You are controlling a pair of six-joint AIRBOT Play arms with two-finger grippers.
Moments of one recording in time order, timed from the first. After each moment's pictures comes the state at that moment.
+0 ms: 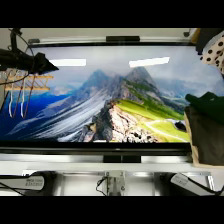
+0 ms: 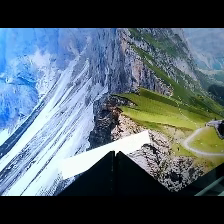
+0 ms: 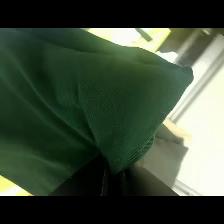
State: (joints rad) left arm 0.11 -1.52 1.78 0.82 -1.39 -1.34; right arm -0.84 -1.28 1.76 -1.67 1.74 1.65
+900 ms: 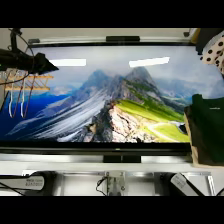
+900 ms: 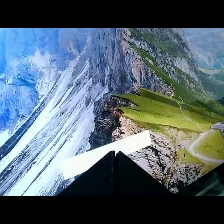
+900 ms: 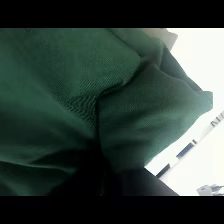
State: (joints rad) left arm 0.11 -1.52 1.78 0.82 -1.39 -1.34; right arm -0.83 -1.13 1.18 -1.82 1.79 1.65
